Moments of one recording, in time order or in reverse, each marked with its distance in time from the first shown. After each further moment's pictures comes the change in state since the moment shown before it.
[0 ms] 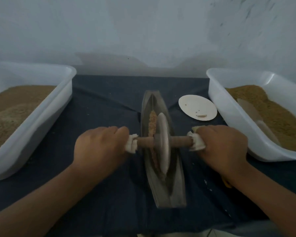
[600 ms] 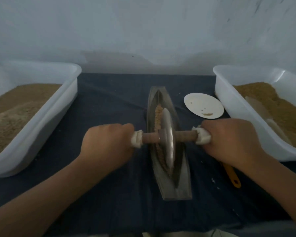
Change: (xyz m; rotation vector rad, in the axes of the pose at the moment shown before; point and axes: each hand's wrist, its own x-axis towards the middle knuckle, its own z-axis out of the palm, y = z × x) left_hand 0.013 0.000 -0.007 0.014 -0.180 -0.086; right_hand 0.025 0.000 -0.021 0.080 -0.217 -0.006
